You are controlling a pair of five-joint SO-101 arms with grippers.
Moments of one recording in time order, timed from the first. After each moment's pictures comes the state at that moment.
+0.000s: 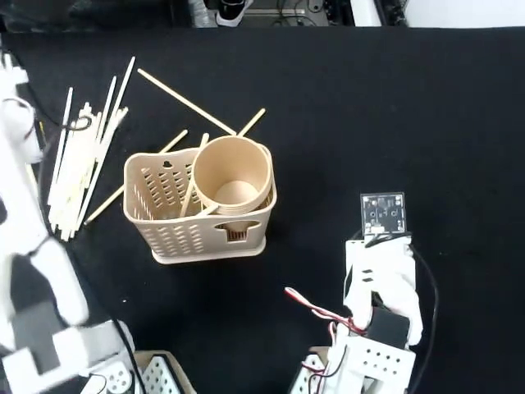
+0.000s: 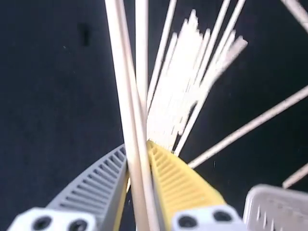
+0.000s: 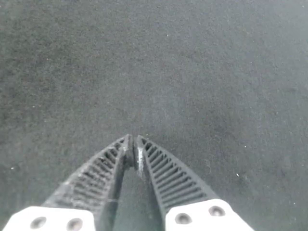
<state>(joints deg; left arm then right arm) -31.3 -10.2 -5.8 78.3 -11.4 17.4 -103.1 96.7 54.6 18.9</state>
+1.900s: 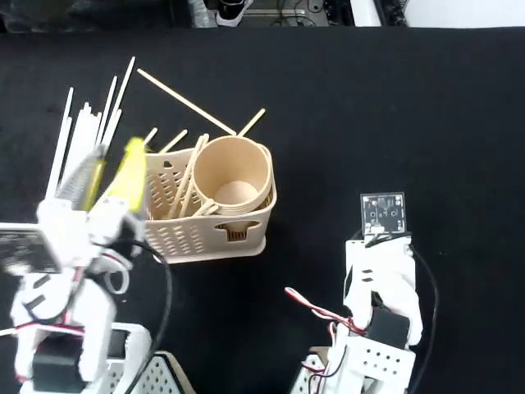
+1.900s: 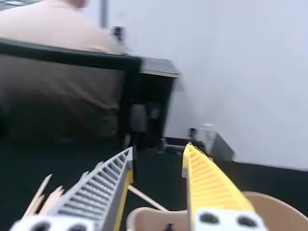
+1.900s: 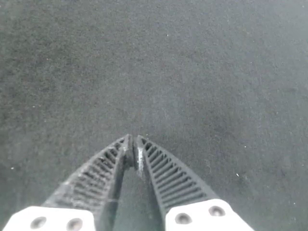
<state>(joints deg) -2.6 -93.0 58.6 42.9 8.0 17.4 -103.1 96.7 54.6 18.9</state>
